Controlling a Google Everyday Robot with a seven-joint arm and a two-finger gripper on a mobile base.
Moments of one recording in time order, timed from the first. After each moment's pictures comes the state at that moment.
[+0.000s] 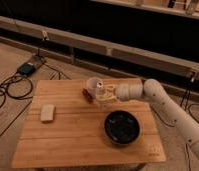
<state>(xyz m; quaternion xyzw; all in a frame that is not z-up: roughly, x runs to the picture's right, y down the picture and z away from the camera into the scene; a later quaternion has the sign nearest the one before) 0.037 0.036 0.793 -0.18 -0.56 0.24 0.77</state>
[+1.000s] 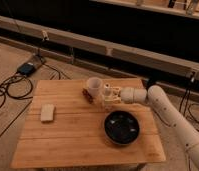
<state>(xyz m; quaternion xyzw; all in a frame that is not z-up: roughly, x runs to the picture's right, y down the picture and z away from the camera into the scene) 0.063 0.041 0.835 -0.15 -0.56 0.27 0.77</state>
